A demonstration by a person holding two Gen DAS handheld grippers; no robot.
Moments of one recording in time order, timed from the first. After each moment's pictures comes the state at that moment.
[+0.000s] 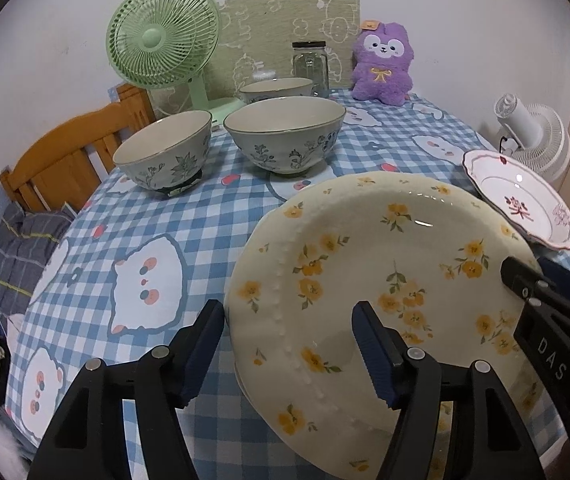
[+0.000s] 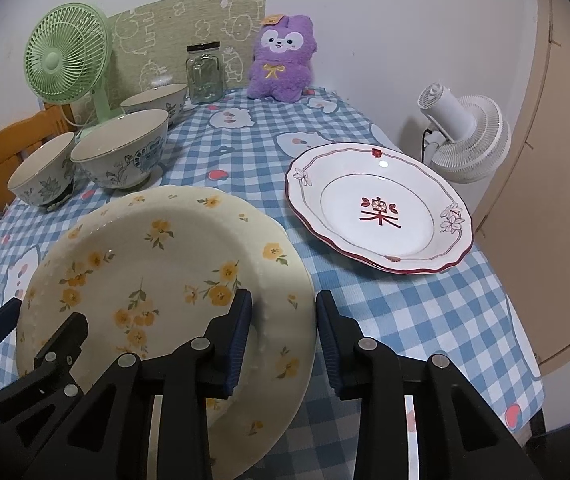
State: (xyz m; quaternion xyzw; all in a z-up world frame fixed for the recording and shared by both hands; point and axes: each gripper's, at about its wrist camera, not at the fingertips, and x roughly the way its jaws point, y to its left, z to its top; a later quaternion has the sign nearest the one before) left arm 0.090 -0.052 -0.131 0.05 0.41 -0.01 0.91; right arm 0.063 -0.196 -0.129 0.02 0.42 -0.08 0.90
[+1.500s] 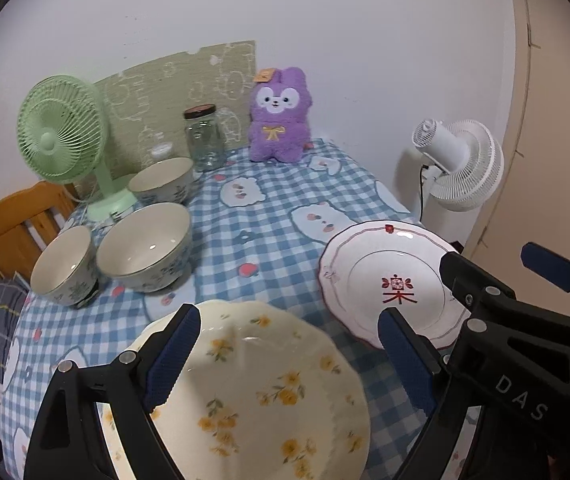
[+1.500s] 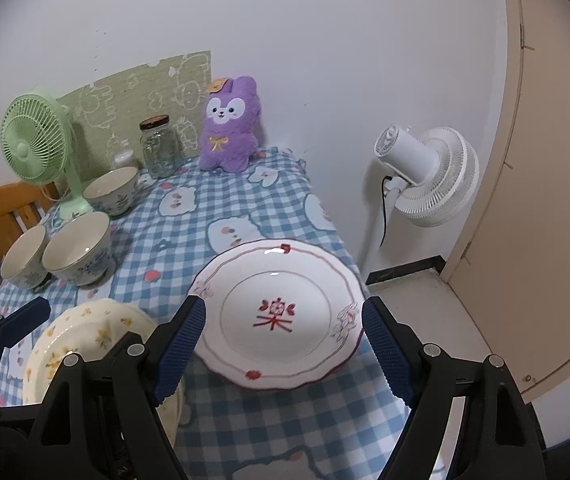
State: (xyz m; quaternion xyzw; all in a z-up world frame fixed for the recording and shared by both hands) left arm 0.126 -0.177 -0.061 0.07 0.37 -0.12 0.92; right arm 0.081 -0.304 -0.052 0.03 0.35 -0.10 0.93
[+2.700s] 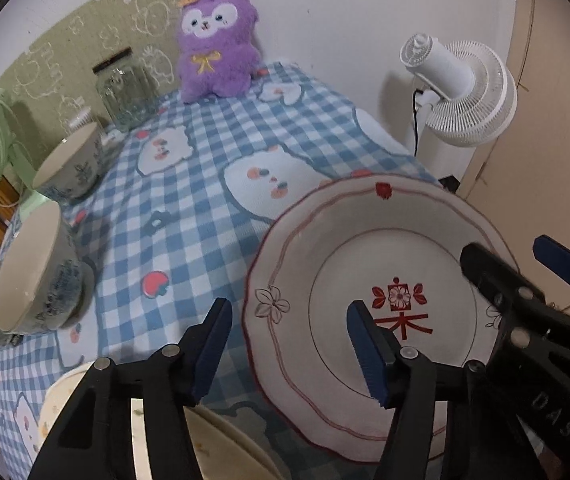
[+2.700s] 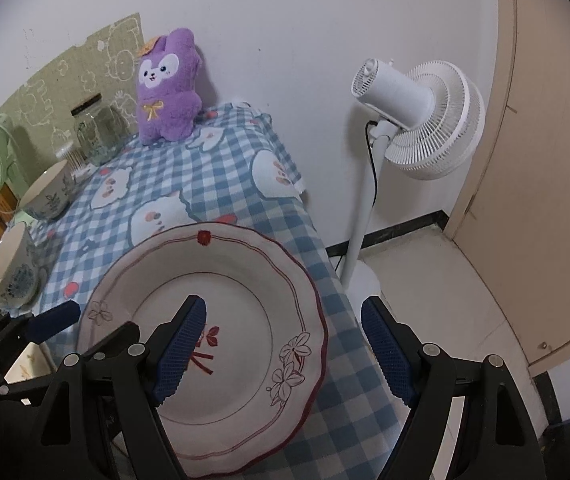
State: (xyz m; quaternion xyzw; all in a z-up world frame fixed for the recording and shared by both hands) left arm 0.219 -0.250 -0.131 0.13 0.48 -0.15 0.85; right arm 0.149 -0.384 -0.127 0.10 0.42 -0.12 0.89
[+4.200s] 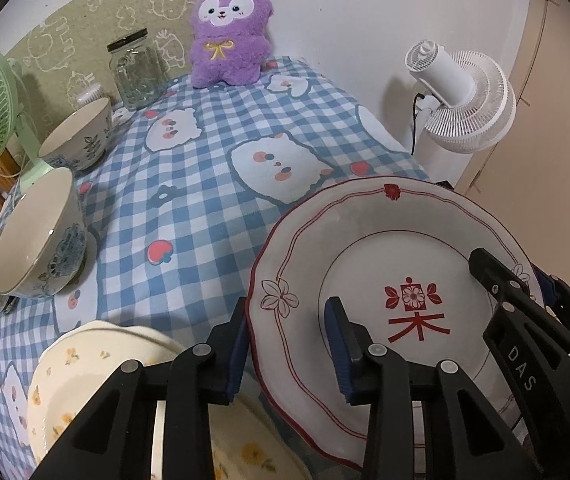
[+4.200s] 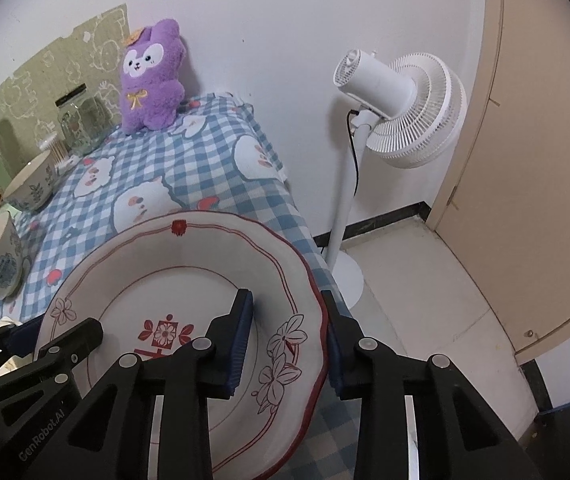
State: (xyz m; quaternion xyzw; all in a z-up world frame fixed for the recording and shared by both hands) left arm 0.203 -0.234 -0.121 0.09 0.49 -0.15 0.85; right arm 0.133 -0.377 -0.127 0.08 0.42 -0.15 0.89
